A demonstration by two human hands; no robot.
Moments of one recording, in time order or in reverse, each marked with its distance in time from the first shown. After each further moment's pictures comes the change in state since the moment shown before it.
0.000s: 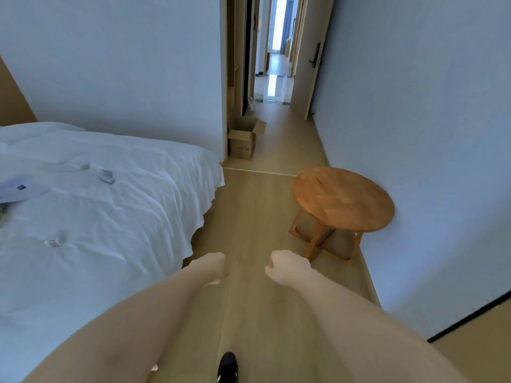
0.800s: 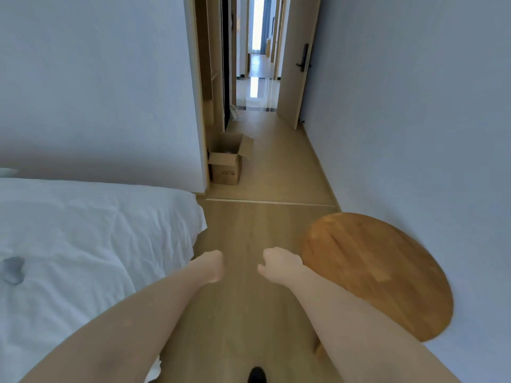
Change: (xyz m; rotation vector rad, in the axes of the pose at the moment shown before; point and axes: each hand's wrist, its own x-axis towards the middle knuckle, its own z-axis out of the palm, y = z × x) left_hand 0.475 0.050 -0.242 0.020 0.034 0.045; right_hand 0.471 0.039 -0.208 0.004 0.041 0.013
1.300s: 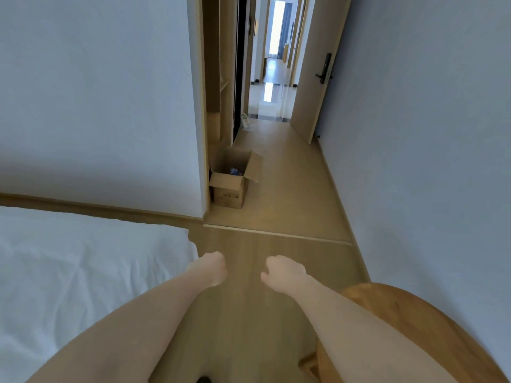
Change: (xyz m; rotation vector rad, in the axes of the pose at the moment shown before) left_hand 0.277 0.042 -0.155 -0.085 0.042 -0.001; right_hand 0.306 0.051 -0.130 -0.041 -0.019 -0.030
